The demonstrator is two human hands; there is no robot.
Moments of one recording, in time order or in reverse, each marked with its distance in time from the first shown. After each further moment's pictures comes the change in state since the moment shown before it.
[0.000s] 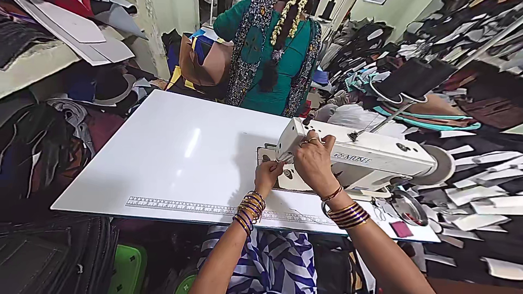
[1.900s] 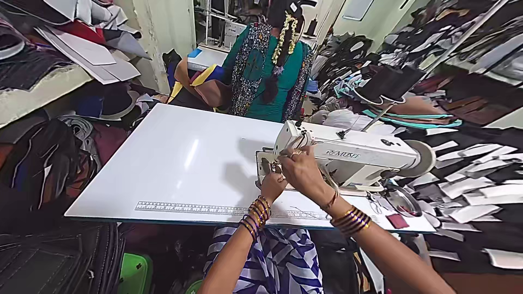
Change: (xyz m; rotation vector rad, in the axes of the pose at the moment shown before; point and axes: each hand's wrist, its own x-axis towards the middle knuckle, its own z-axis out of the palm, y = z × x) left_hand -0.031 0.021 0.001 0.304 -0.288 -0.005; right_hand -0.021 -0.021 -0.018 0.325 0.163 -0.219
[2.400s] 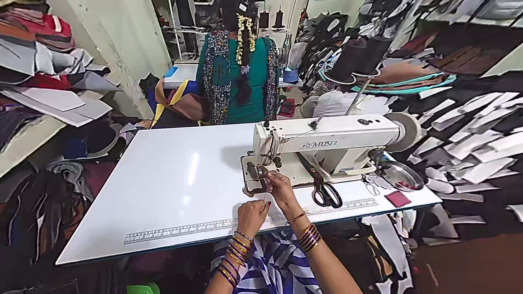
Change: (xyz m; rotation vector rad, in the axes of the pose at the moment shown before) left_hand -0.061 -0.025 0.010 0.473 -0.069 0.008; right_hand -0.065 -0.010 0.082 1.747 0.535 1.298
